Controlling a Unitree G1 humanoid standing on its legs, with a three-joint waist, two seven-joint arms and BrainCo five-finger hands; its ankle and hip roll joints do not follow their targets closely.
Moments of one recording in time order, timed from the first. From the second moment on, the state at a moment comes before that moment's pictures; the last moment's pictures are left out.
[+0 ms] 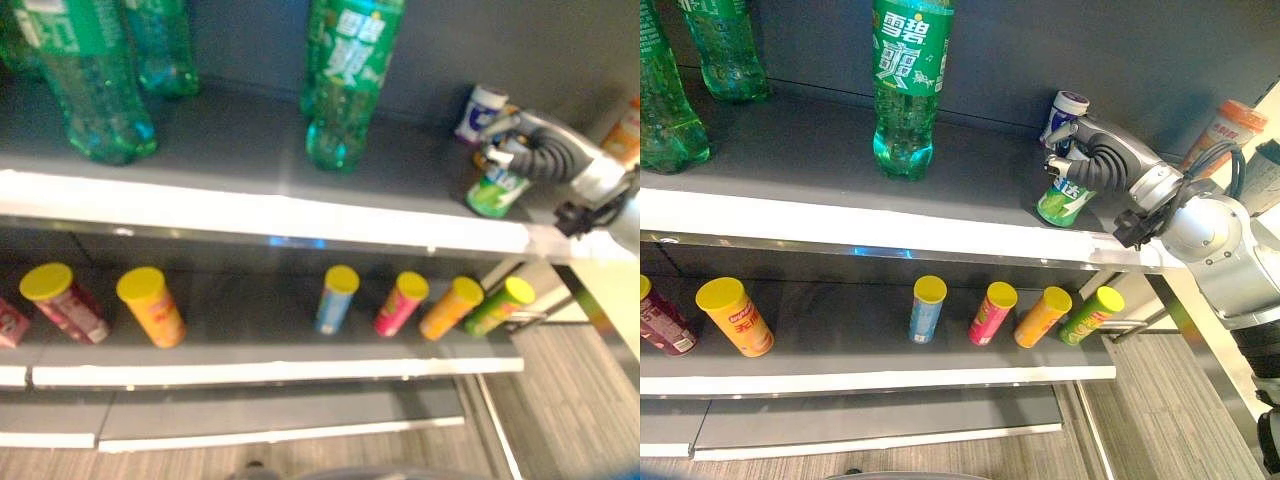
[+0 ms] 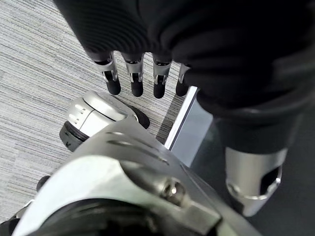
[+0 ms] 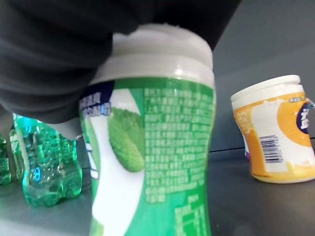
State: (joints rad) left arm 0.19 0.25 0.12 1.32 -0.41 -0.11 -0.14; right arm -0.55 -1.18 0.22 -0.11 0.06 -0.19 0.17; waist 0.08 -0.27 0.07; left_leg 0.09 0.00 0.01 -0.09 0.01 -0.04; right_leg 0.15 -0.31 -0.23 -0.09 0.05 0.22
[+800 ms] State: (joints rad) left arm 0.19 0.25 0.12 1.33 -0.41 -0.12 -0.15; right arm -0.51 -1.22 0.19 -0.11 0.06 -0.20 0.21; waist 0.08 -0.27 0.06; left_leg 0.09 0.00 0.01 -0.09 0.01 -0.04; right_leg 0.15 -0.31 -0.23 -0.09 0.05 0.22
